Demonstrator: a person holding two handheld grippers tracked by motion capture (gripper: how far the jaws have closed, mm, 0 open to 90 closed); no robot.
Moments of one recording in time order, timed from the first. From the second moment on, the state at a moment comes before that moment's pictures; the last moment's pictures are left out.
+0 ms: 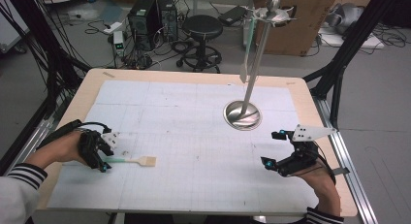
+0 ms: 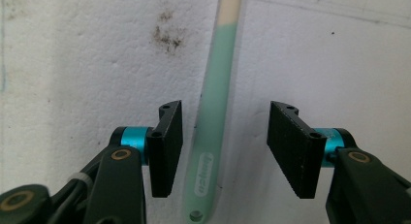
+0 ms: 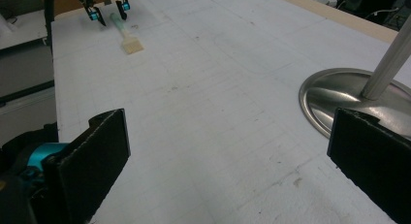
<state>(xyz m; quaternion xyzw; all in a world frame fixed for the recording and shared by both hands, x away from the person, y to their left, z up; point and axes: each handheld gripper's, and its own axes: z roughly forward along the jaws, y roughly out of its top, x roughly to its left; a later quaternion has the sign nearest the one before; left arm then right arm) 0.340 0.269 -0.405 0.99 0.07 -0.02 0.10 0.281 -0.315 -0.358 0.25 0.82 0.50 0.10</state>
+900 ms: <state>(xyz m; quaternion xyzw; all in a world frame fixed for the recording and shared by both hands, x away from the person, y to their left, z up) 0.337 0.263 -0.405 0.99 0.08 0.00 0.07 0.281 -0.314 -0.360 0.25 0.82 0.50 0.10</state>
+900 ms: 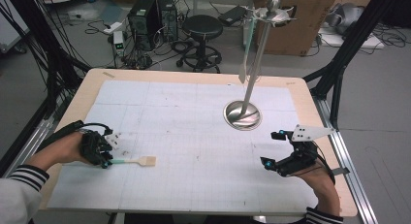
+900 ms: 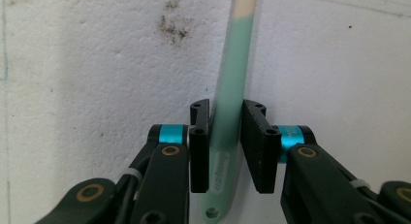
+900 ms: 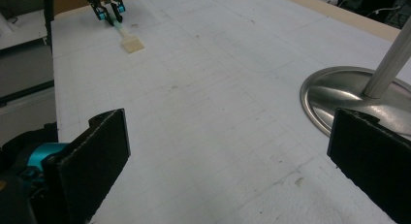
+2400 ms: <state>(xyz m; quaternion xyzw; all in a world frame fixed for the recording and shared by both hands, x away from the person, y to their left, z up) 0.318 0.231 -0.273 0.96 0.09 0.04 0.27 0.280 -0.316 -0.357 0.25 0.82 0.51 0.10</state>
